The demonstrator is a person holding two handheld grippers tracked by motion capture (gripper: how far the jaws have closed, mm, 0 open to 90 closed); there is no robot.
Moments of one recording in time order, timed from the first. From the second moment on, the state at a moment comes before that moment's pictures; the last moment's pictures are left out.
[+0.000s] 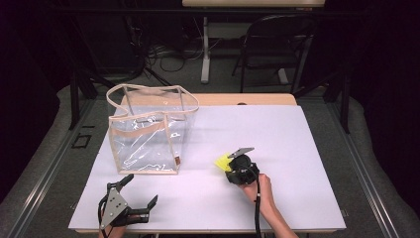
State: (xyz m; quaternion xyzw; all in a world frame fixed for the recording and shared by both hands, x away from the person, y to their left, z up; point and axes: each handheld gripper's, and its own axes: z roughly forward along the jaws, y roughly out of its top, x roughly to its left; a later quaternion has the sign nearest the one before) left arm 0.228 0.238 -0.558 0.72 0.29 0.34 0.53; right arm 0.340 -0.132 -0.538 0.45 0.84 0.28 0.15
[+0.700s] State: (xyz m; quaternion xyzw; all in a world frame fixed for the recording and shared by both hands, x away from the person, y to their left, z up) left arm 0.228 0.237 -0.558 0.72 0.28 0.34 0.53; right arm 0.336 -0.137 -0.527 0.44 0.84 0.28 0.16
